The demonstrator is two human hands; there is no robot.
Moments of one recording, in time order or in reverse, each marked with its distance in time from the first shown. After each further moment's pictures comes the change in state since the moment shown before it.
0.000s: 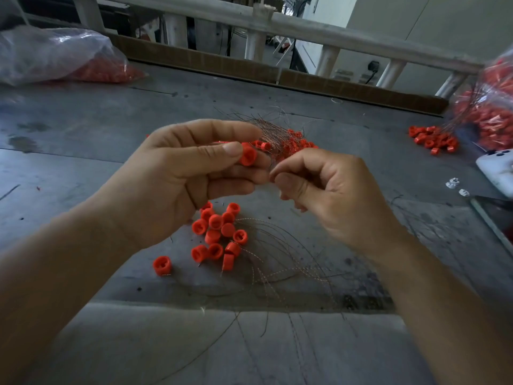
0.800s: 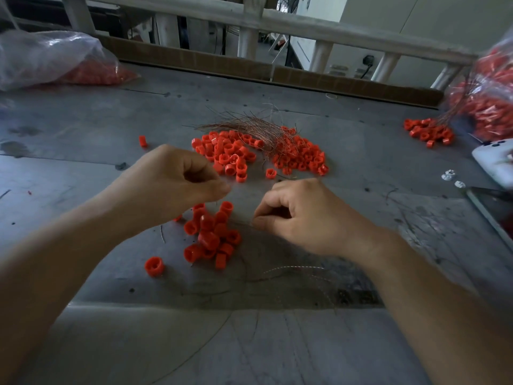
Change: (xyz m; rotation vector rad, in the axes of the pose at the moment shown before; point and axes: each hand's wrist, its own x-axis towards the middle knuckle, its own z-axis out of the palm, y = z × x) left_hand 0.009 -0.015 -0.023 1.053 0.127 -0.080; right_hand 0.000 0.017 0.008 -0.472 -0.284 0.141
